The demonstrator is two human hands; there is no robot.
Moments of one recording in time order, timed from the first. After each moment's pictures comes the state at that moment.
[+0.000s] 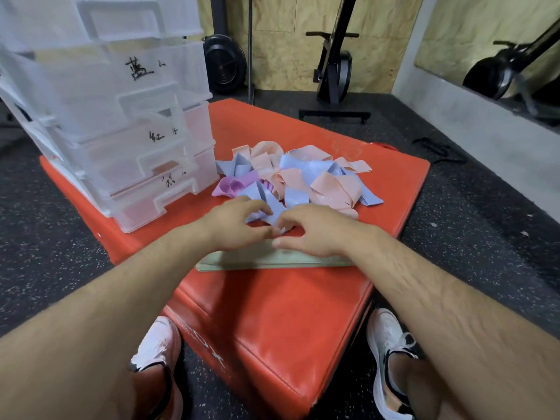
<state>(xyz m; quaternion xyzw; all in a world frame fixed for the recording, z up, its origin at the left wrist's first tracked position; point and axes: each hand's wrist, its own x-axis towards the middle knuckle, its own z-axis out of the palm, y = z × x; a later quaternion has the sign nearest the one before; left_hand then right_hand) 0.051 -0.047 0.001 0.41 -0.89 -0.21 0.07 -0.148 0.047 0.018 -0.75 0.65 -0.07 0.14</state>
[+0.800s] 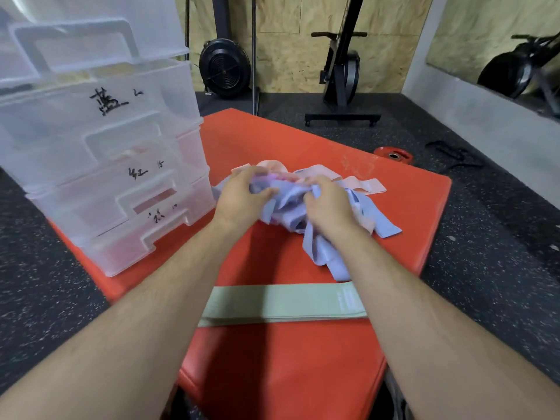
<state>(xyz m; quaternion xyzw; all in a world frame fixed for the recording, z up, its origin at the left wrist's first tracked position) -0.018 -0.137 0.017 0.46 -0.76 -0.27 0.37 -0.189 -0.072 0.007 -0.51 0.76 -0.38 0.14</state>
